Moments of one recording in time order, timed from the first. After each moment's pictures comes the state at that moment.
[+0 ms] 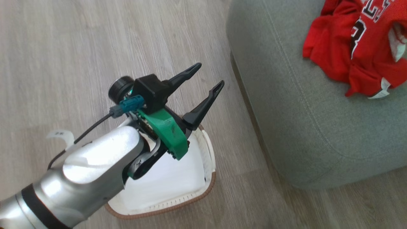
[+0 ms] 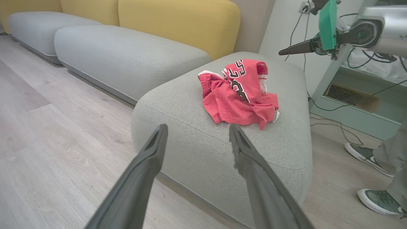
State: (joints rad) left arm -0.84 0.46 -1.15 0.09 -0.84 0.12 -0.18; right arm -0.91 -0.70 0.26 0.79 0.62 0.13 0.36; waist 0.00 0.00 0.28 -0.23
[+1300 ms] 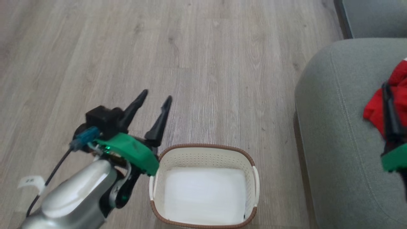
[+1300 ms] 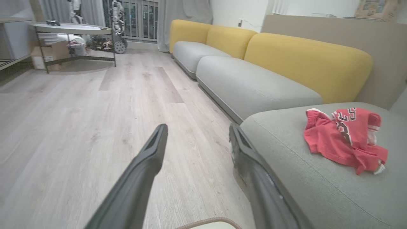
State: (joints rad) left arm -0.55 0.51 -0.96 0.07 -0.90 0.27 -0.25; right arm -0.08 -0.25 -0.23 -0.21 0.37 0.13 0.17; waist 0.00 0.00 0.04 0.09
